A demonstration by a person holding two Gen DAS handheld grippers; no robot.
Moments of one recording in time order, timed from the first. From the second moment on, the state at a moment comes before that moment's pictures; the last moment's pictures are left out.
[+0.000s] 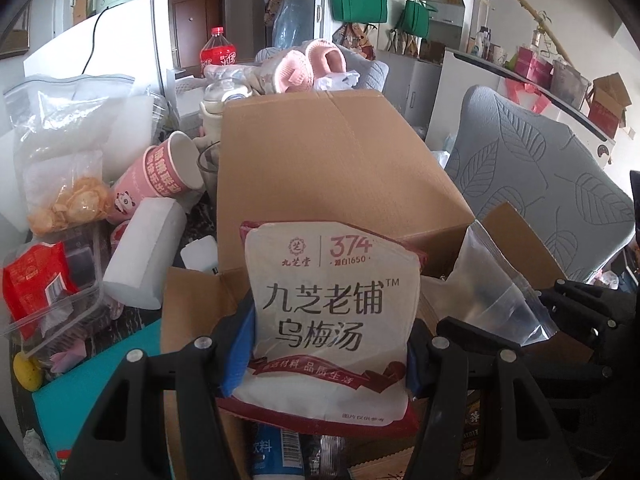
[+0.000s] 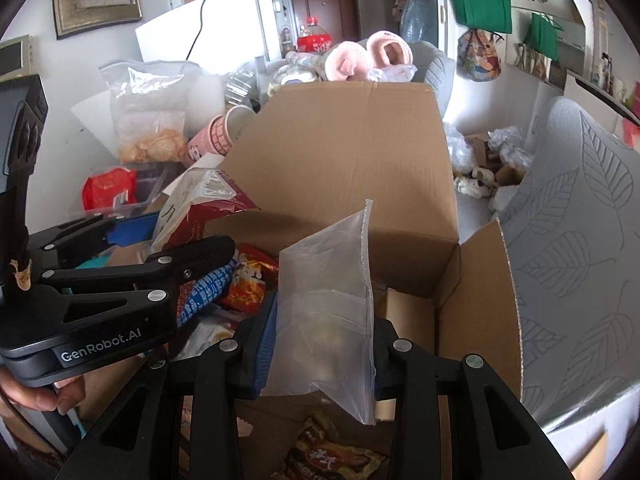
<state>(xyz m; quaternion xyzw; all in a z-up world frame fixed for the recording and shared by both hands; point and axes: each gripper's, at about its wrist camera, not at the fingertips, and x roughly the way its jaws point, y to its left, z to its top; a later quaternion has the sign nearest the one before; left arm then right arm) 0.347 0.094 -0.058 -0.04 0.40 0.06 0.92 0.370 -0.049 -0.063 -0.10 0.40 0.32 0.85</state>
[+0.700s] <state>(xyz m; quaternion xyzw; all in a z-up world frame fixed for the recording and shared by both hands) 0.348 0.092 -0.061 -0.07 0.43 0.09 0.89 0.355 -0.069 -0.048 -0.12 0.39 0.24 0.88</state>
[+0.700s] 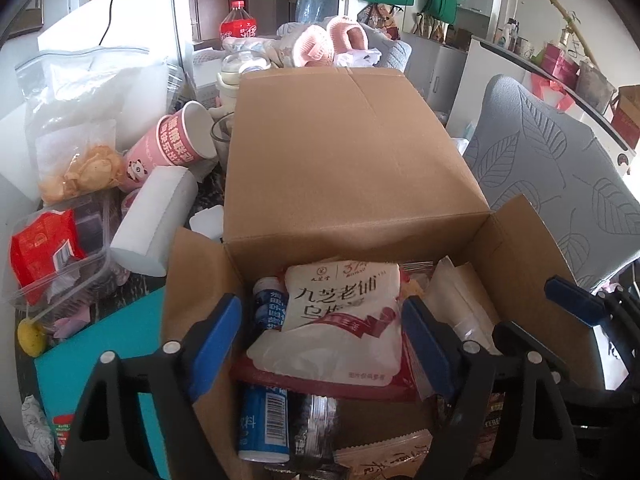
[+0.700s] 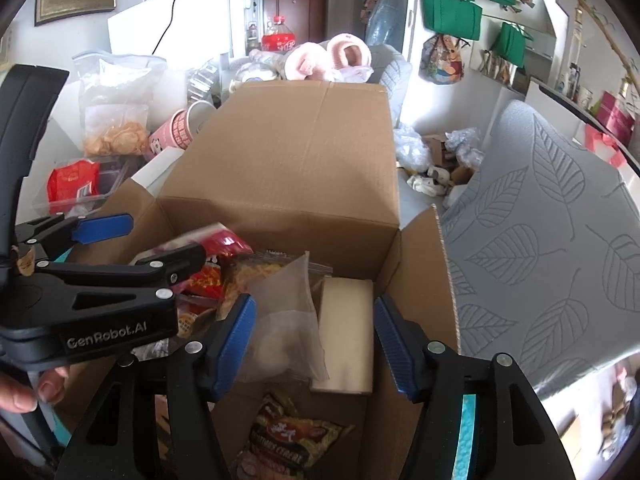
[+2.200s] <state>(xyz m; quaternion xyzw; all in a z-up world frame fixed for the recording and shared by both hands) 0.121 0.025 0.123 0.00 0.23 0.10 0.97 0.154 -0.154 0.120 -0.08 0.19 0.24 0.95</state>
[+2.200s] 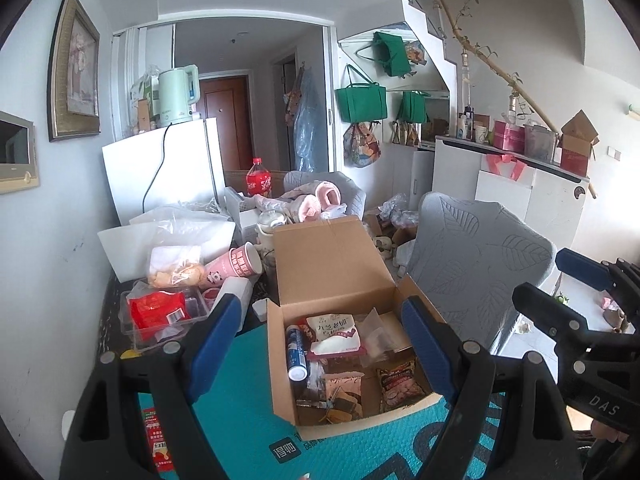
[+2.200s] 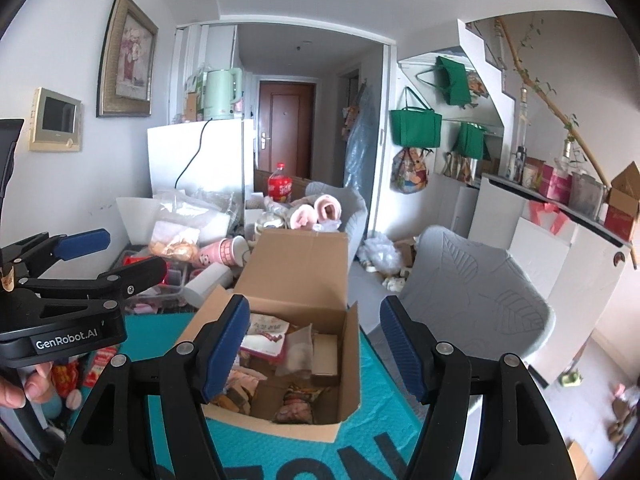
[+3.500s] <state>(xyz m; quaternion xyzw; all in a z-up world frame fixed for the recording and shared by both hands) 0.051 0.018 0.039 0.02 0.26 0.03 0.96 0.066 -0.163 0.047 -0.05 0.24 0.18 0.95</state>
